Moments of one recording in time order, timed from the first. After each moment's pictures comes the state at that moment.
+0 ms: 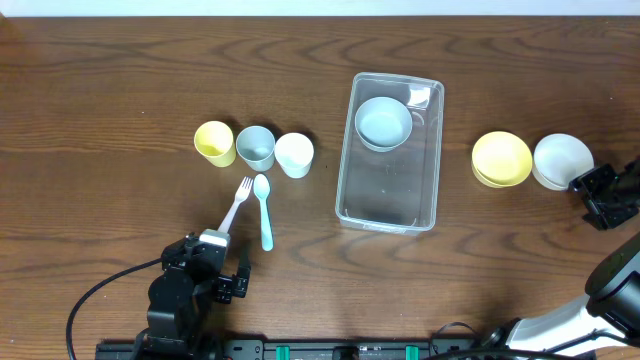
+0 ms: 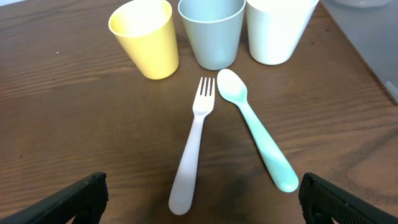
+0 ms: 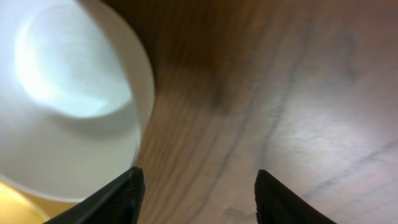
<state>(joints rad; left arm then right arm) -0.15 0.01 0.22 -0.74 0.01 0.14 -0.69 1.85 1.25 -0.87 -0.17 0.41</state>
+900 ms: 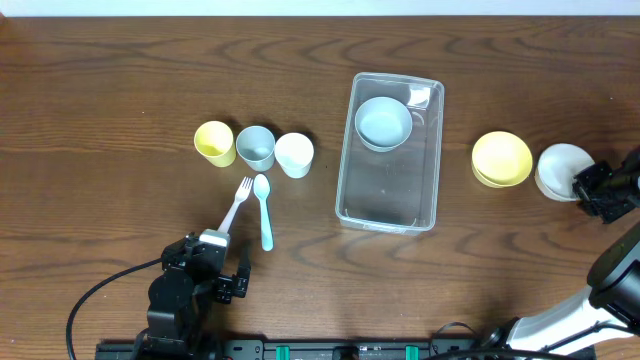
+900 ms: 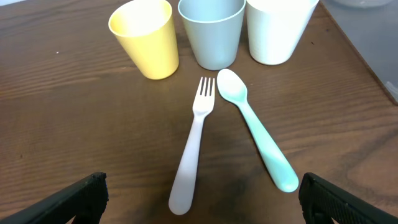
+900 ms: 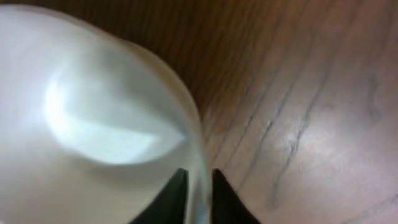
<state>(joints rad) -0.15 0.01 0.22 -0.74 0.01 0.14 -0.67 1.90 1.25 -0.79 -0.12 0.43</state>
